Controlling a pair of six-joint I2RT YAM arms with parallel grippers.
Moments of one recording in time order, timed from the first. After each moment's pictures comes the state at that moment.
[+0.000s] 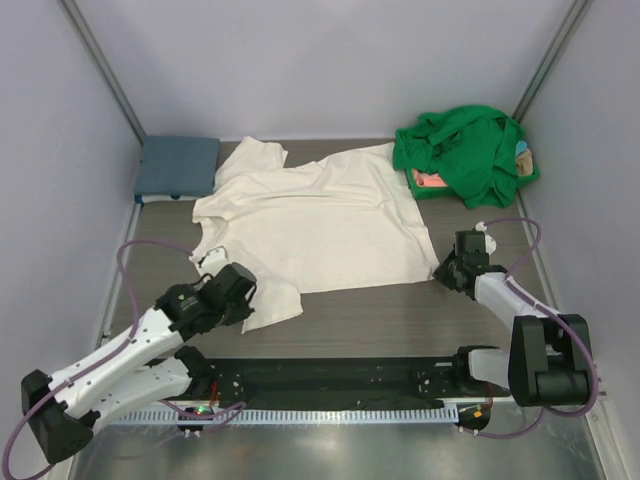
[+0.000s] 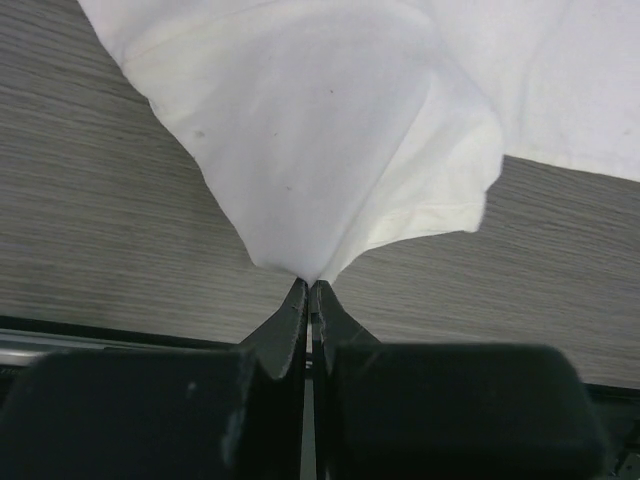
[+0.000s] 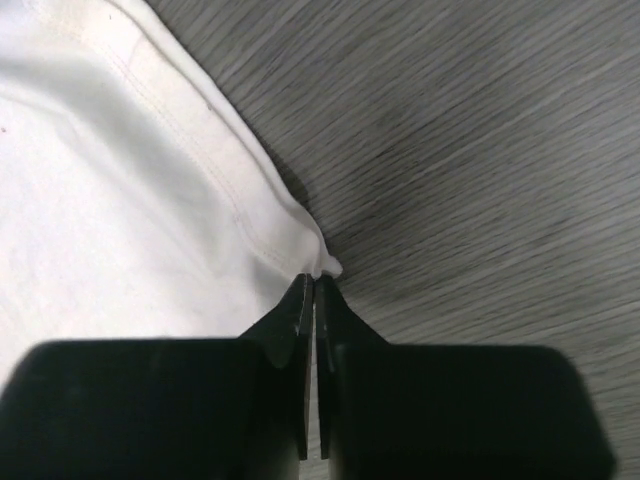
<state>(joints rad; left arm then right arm) -0.81 0.85 0.66 -0.91 -0.38 -1.07 0.01 1.21 0.48 -0.20 0.06 0.67</state>
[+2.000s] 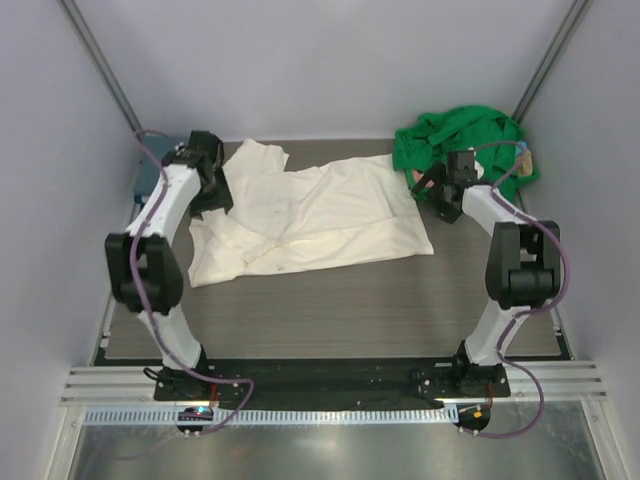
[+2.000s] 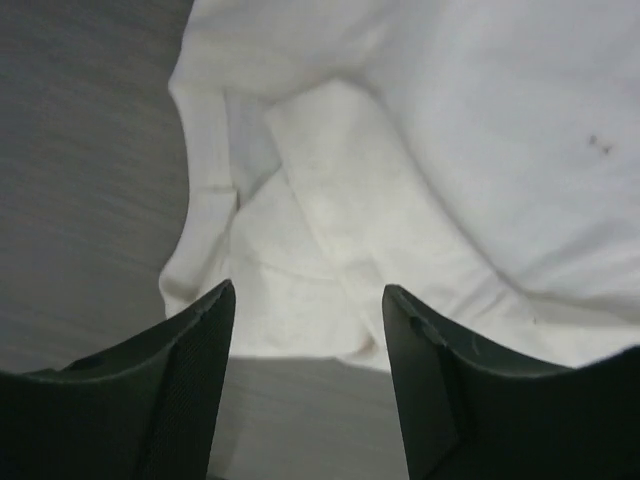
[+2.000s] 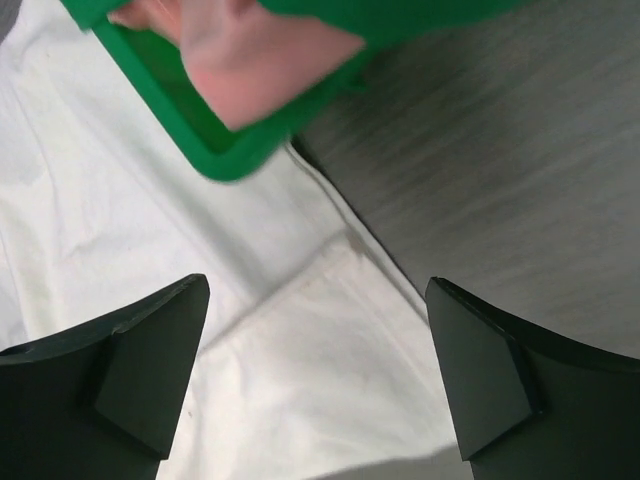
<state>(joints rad) -0.10 1.89 1.71 -1.00 -0.21 -0.39 0.01 1.85 1.31 -0.34 0.00 0.71</state>
